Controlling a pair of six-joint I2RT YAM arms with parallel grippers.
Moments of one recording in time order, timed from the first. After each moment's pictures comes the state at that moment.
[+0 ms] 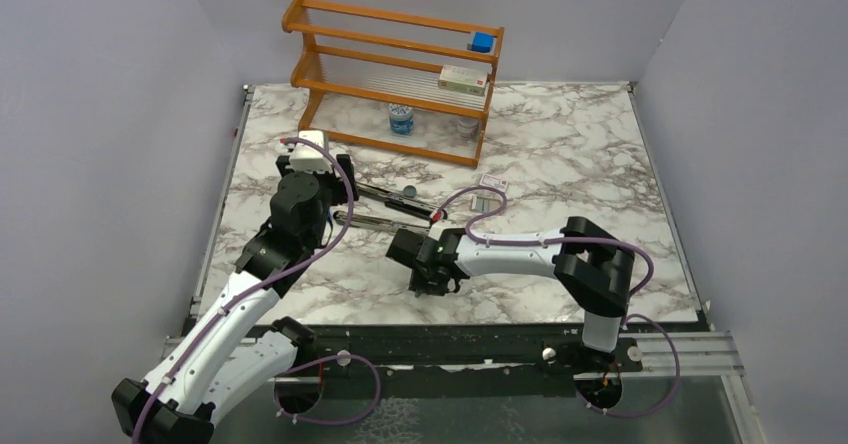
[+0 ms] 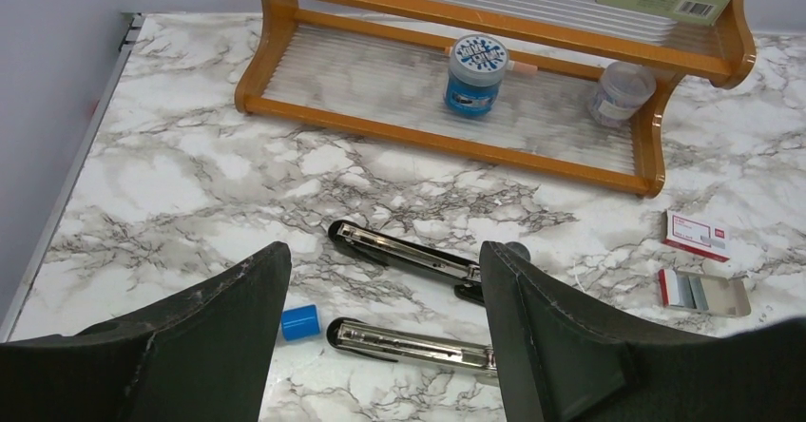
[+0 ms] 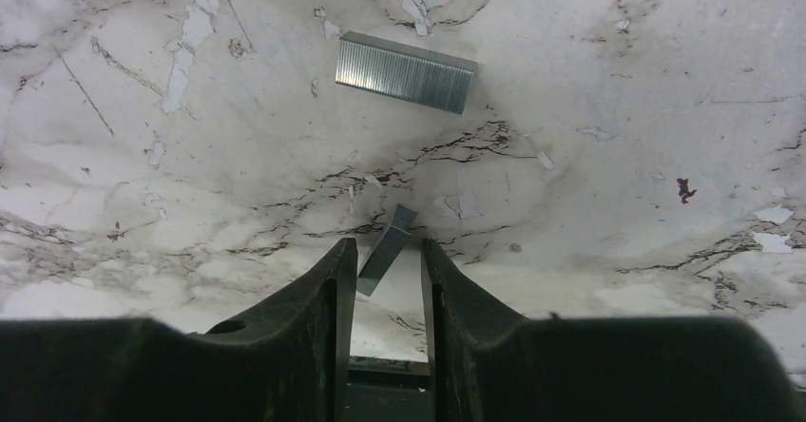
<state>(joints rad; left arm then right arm) -0.52 0.79 0.78 -0.16 -0.45 -0.17 1.19 1.86 1.21 -0.64 0.25 1.32</state>
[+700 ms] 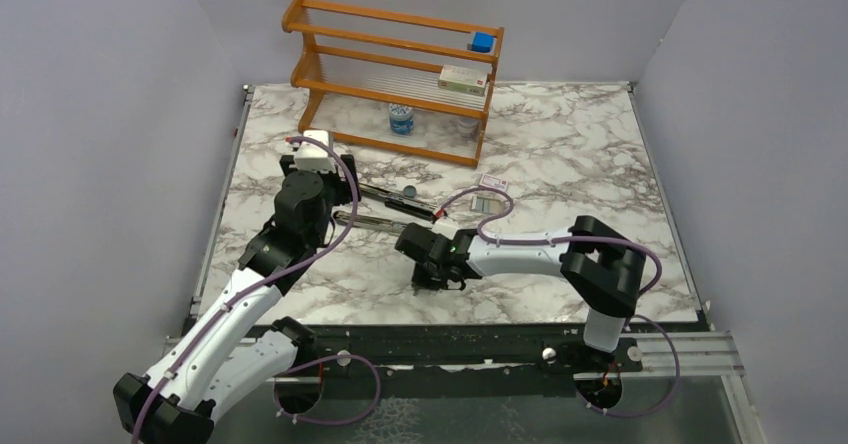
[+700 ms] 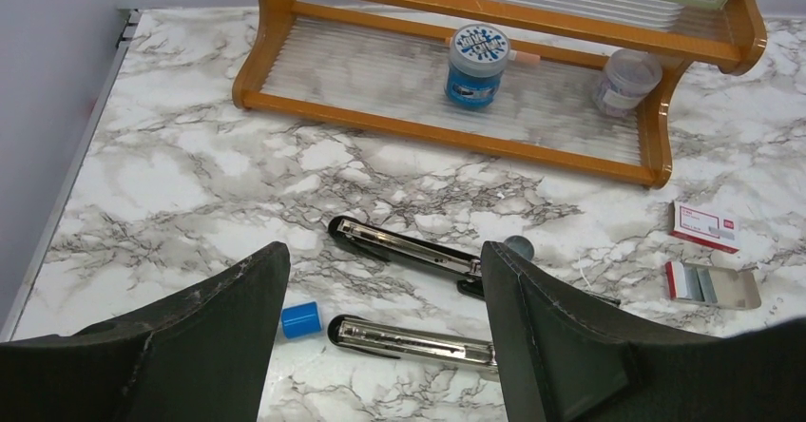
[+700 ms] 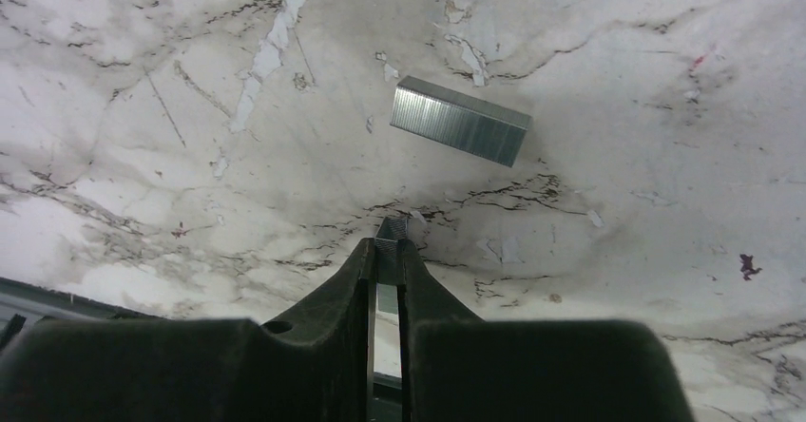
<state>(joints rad) -0.53 0.81 0.78 -0.16 -0.45 -0.16 1.14 1.82 1.11 -0.44 0.20 1.27</state>
